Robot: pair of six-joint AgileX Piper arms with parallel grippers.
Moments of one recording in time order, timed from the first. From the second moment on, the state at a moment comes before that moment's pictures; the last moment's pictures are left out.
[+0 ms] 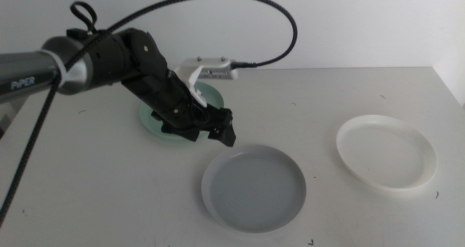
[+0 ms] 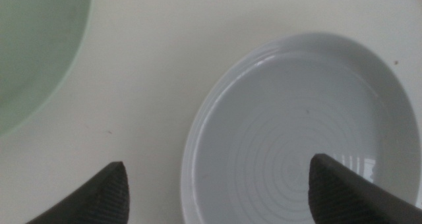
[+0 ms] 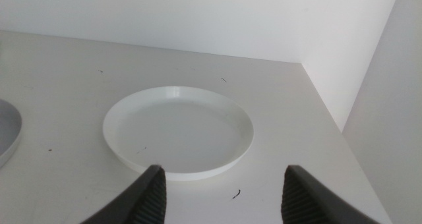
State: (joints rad) left arm -0.37 1.90 -1.38 -0.52 0.77 0.35; right arm -0.01 -0.01 0.03 0.00 0.24 -0.09
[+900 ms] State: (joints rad) left arm -0.28 1.75 -1.81 0.19 1.03 -0.11; right arm -0.01 -0.01 0.03 0.00 0.24 -0.09
